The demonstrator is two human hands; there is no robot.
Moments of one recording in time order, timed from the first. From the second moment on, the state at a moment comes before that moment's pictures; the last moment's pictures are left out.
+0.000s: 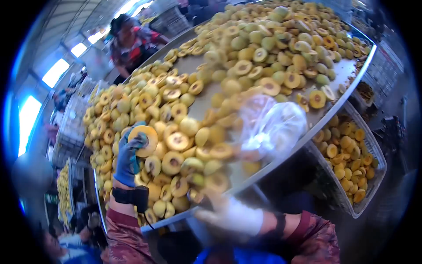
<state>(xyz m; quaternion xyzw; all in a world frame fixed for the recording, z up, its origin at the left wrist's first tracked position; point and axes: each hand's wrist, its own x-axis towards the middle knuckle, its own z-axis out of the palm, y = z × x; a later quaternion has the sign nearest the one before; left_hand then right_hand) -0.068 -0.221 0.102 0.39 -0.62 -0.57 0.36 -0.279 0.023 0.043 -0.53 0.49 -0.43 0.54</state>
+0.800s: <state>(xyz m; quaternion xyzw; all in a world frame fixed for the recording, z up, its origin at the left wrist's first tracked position) -0.035 0.012 0.022 0.40 -0.39 -0.59 0.59 -0.187 0.032 0.020 -0.70 0.50 -0.29 0.43</state>
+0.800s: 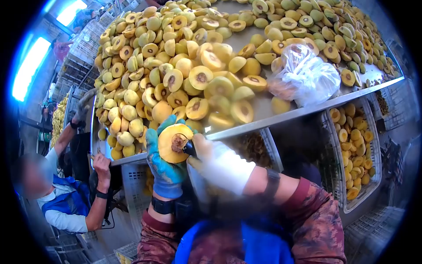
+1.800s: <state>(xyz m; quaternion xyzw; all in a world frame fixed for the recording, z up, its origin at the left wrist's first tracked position) -0.017 0.009 -0.013 0.46 -0.65 -0.34 0.50 -0.175 0.038 0.007 -0.57 0.46 -0.25 0.63</state>
